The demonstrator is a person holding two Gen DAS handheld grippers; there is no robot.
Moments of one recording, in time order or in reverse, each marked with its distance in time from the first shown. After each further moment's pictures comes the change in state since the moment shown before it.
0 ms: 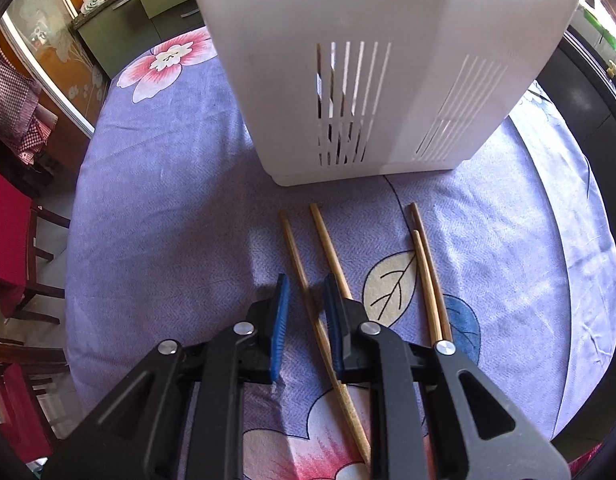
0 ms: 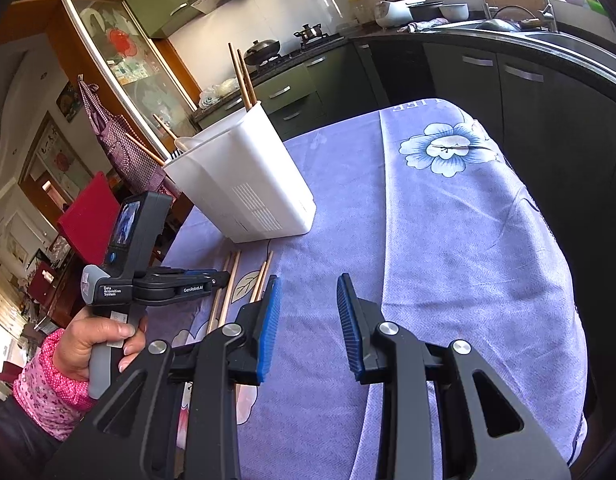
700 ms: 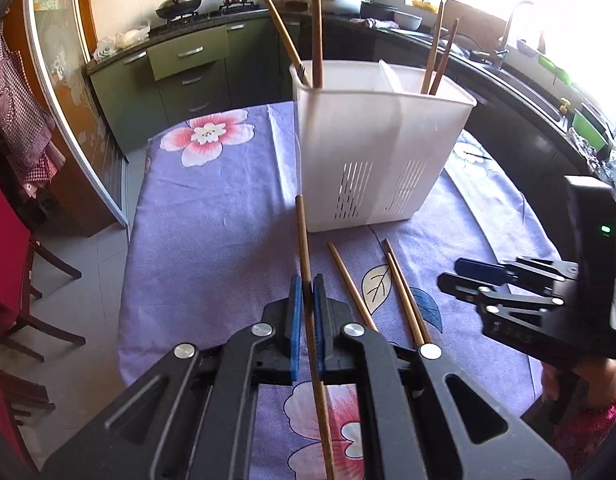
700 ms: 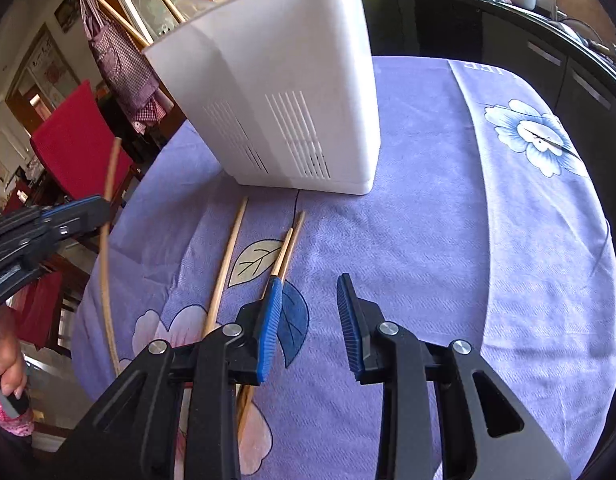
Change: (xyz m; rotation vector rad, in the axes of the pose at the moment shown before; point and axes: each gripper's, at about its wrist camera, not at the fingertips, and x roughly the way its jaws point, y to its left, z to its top) left arm -0.109 0.037 -0.048 0.010 -0.307 -0.076; right arm 0.131 0.065 0.009 -0.196 0.278 -0.092
